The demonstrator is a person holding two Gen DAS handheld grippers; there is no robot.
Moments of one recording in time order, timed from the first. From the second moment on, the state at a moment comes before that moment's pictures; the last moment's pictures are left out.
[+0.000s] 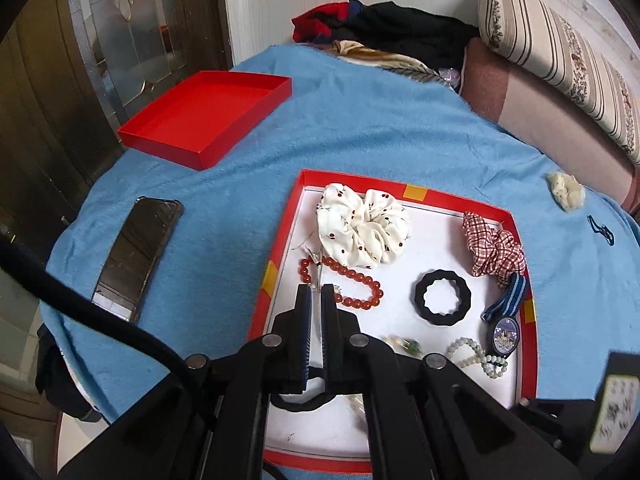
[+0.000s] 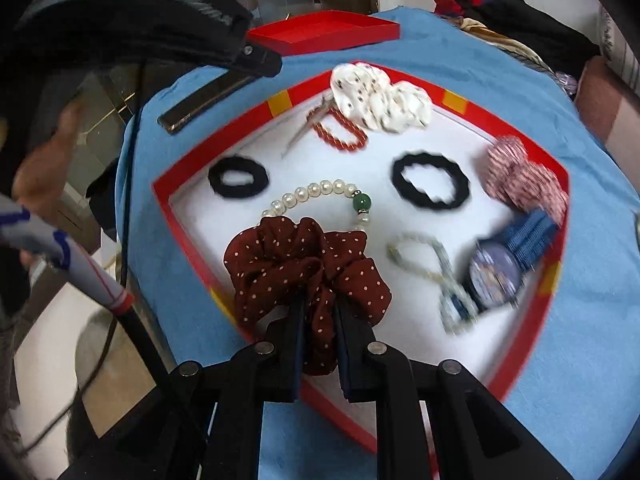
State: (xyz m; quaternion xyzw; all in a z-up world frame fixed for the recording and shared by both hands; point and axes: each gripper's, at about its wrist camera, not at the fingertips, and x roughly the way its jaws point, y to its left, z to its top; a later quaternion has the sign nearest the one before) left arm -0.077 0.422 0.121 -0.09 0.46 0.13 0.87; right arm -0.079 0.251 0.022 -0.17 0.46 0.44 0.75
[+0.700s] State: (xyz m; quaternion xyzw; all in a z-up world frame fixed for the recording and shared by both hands) left arm -0.135 0.403 0.127 -0.14 0.42 0.15 0.88; right arm -0.100 0.147 0.060 -0.08 0.45 0.44 0.78
